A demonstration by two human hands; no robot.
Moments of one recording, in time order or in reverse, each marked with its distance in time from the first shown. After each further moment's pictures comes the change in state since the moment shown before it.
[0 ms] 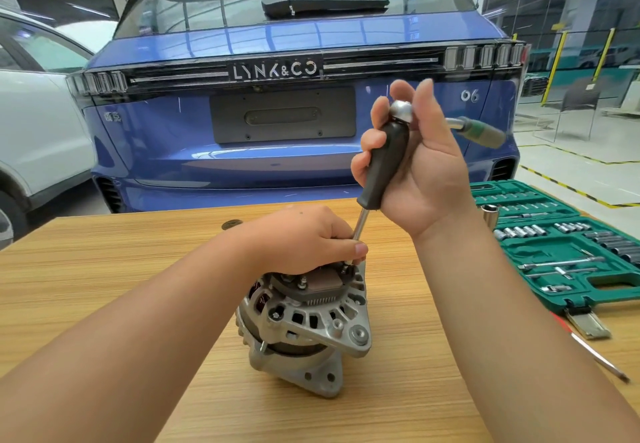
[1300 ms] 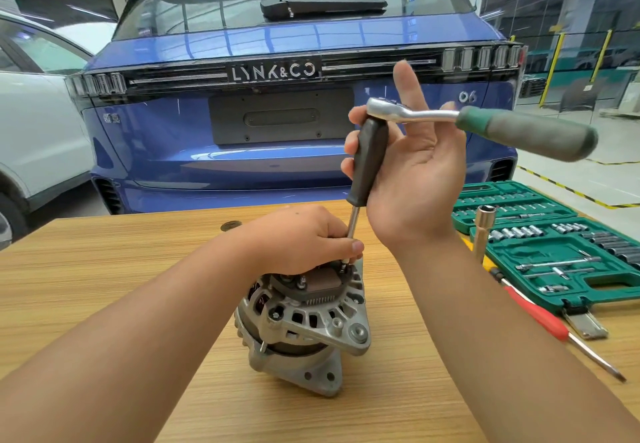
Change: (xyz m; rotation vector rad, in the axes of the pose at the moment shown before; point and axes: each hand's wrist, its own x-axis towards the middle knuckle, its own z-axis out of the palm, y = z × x) left_hand 0.000 -0.002 0.002 -0.010 0.018 -0.070; right_hand -0.009 0.019 0.011 -0.107 -0.053 -0.271
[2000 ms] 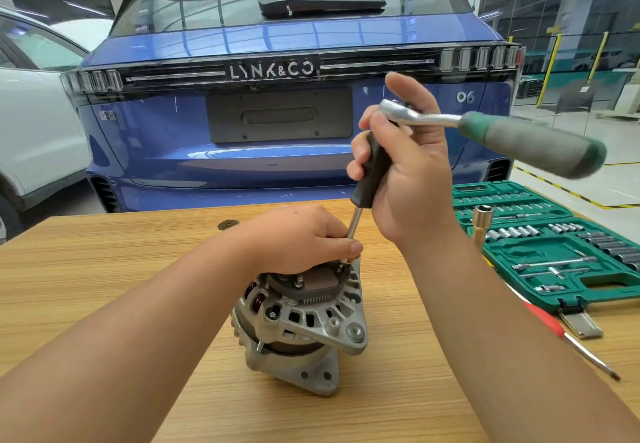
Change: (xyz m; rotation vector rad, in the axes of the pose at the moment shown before) left_hand 0.002 0.000 0.000 0.031 -0.004 0.030; right_hand 0.003 -0.002 -0.005 -0.218 -0.056 -0.105
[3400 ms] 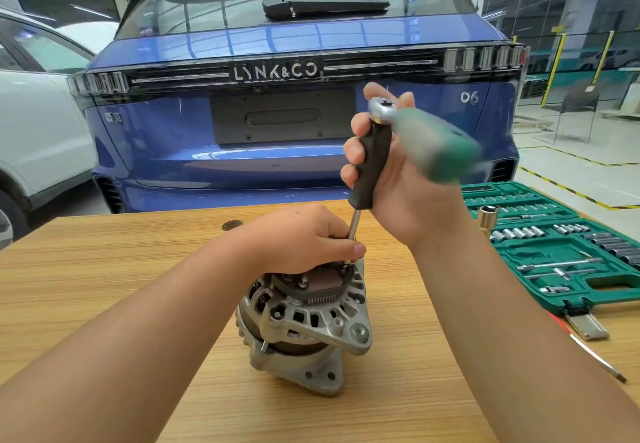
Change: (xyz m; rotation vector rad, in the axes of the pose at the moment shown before) left_hand -0.001 -0.004 0.001 -0.015 0.029 0.004; right_hand 0.001 -0.008 -0.001 0.139 -0.006 0.297
